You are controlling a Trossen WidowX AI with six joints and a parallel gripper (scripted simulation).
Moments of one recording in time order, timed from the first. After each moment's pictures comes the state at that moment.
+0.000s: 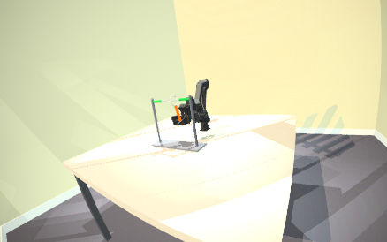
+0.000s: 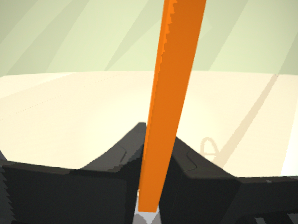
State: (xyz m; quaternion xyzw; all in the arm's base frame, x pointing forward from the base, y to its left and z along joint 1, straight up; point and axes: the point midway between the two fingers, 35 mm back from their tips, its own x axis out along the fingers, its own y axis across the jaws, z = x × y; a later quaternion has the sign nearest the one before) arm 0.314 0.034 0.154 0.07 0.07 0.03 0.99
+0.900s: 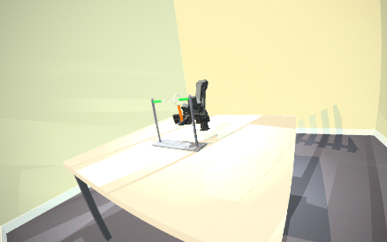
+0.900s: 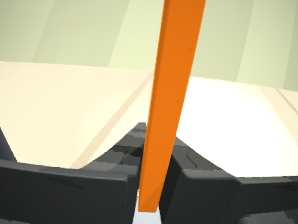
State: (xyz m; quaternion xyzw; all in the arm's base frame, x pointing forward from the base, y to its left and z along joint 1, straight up) arm 0.313 0.045 0.154 0.01 0.07 0.02 1.00
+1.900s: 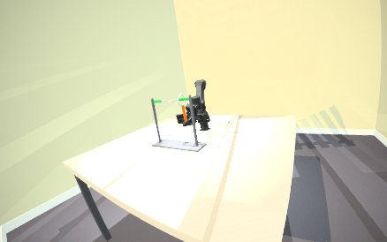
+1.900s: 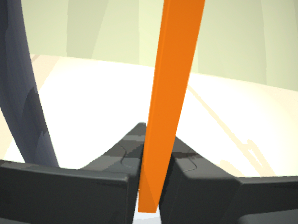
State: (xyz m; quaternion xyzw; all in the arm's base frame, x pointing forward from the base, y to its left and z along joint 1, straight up) arm 0.310 0.071 0.151 0.00 0.09 0.02 1.00
